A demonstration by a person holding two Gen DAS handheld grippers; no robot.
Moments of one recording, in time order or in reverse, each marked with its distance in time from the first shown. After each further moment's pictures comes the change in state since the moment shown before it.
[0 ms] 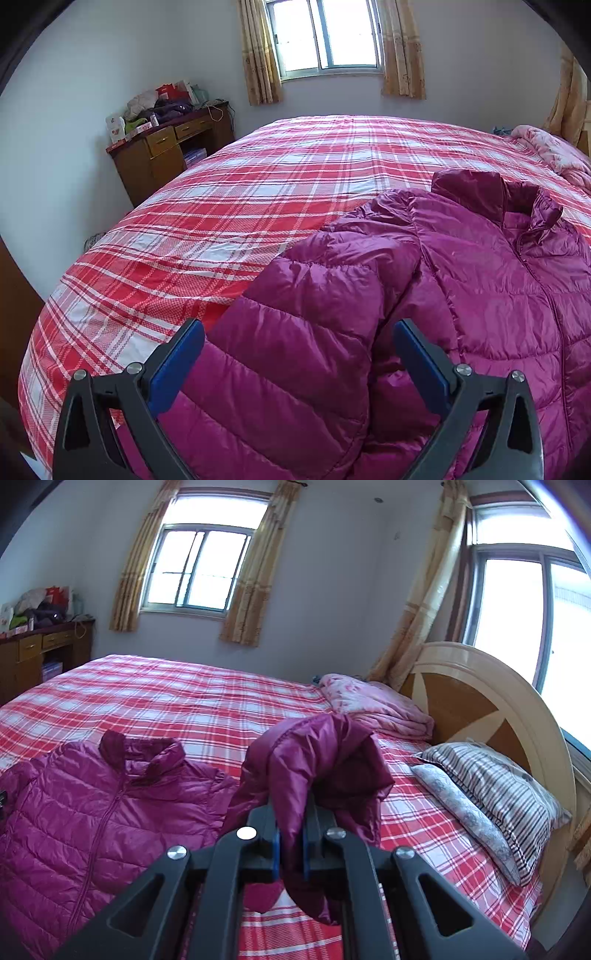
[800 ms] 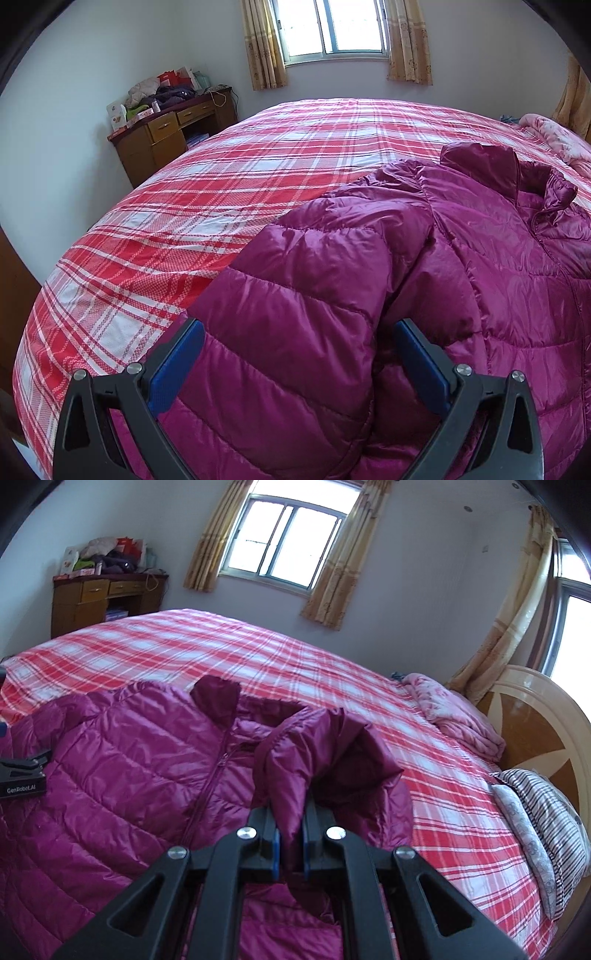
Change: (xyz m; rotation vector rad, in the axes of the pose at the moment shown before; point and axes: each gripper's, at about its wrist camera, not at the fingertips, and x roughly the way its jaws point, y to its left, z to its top) left arm 0.024 -0.007 -0.016 -0.006 0.054 0.023; right arm 0.041 0.144 -0.031 -0.185 0.080 0.203
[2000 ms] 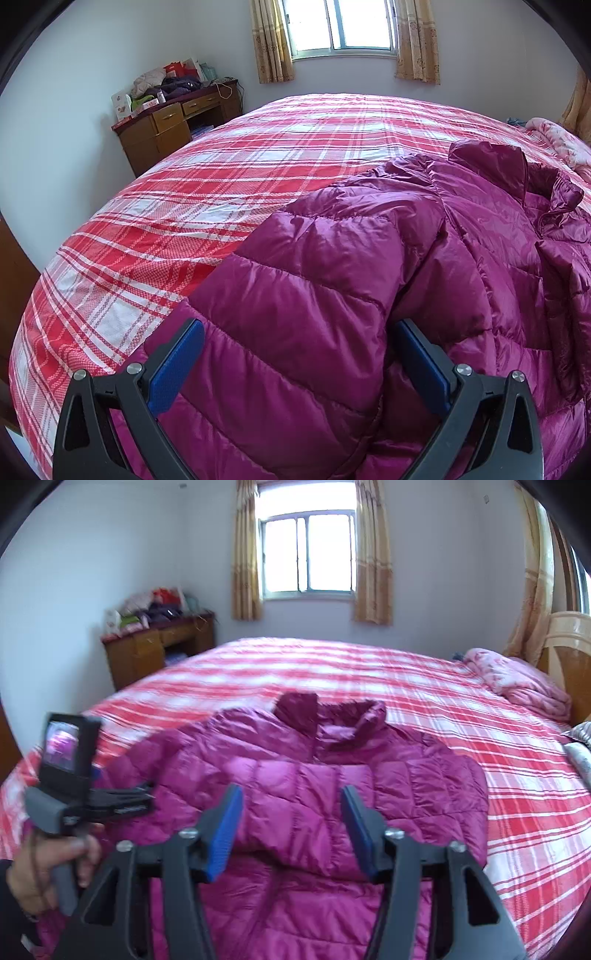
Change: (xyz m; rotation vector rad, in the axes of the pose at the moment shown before) left arm 0.004 0.005 -0.004 -0.028 0.019 0.008; right arm -0.027 0.006 -0.005 0.195 -0.016 0.301
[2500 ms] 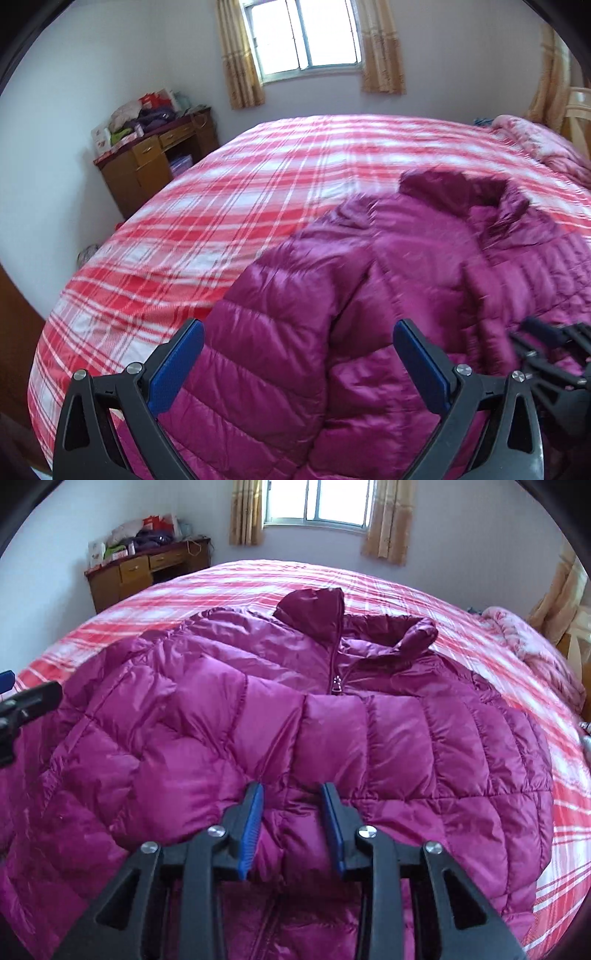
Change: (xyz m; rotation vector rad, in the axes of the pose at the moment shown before) left arm -0.072 -0.022 0.028 0.097 -0.081 -0.086; right arm 0.091 0.012 -0.016 -0.028 0.237 0.039
